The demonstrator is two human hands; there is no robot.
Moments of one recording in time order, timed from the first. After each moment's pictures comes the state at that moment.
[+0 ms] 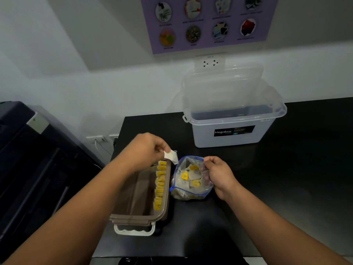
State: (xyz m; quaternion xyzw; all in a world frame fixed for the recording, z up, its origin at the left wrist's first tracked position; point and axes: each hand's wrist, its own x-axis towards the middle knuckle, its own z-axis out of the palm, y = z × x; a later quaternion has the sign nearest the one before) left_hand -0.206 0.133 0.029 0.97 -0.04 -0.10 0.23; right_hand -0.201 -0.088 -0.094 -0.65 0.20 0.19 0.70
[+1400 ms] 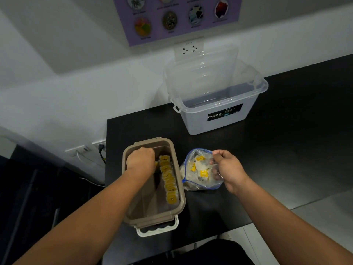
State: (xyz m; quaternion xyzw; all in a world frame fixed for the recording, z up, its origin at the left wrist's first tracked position) left_hand -0.177 0.173 -0.062 0.98 -0.04 -0.14 -0.09; right_hand -0.245 -0.071 -0.094 -0.60 0.30 0.08 0.73
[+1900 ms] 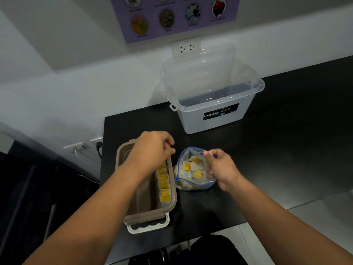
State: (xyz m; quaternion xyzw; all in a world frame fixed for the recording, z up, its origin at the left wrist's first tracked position) left_hand -0.212 0.126 0.015 0.97 -0.11 -0.08 0.22; right_hand -0.243 -0.078 -0.107 -0.66 0.26 0.10 0.70
